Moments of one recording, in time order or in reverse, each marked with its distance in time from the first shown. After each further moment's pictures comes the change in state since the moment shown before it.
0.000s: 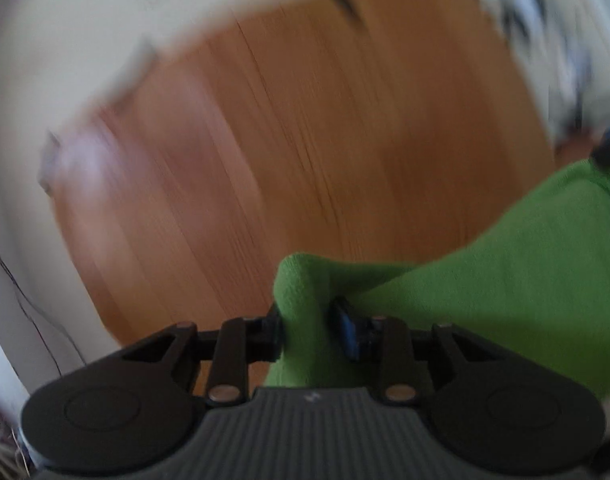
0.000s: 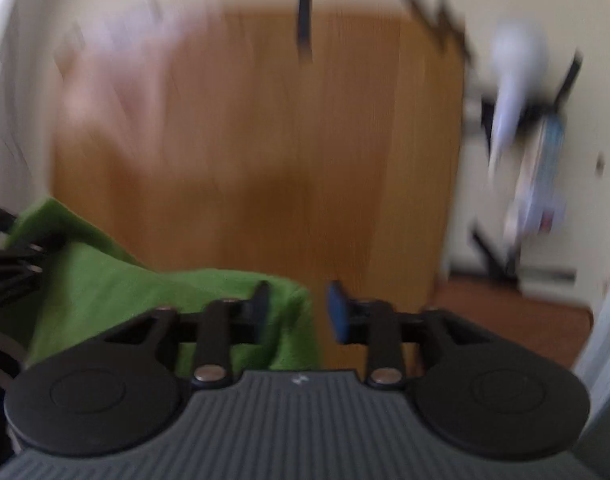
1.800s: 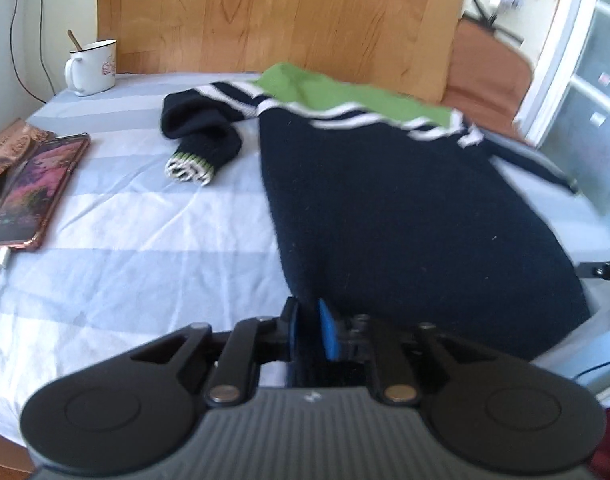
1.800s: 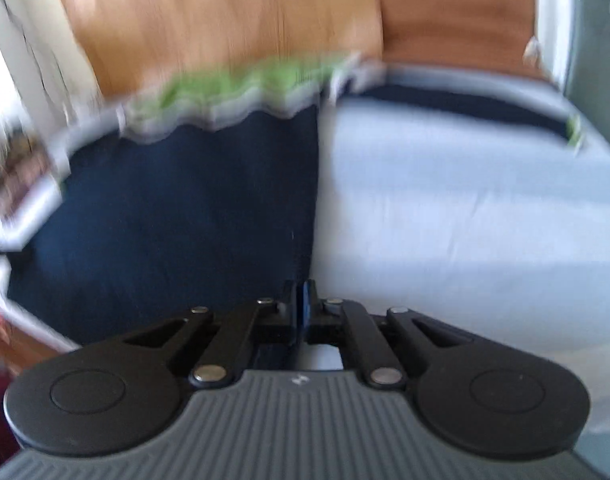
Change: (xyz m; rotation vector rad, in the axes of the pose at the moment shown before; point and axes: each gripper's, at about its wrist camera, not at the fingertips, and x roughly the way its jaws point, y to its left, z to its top) left arm -0.204 0.080 -0.241 -0.377 0.427 -0.534; right arm -0.171 0.018 -0.244 0.300 0.532 0.143
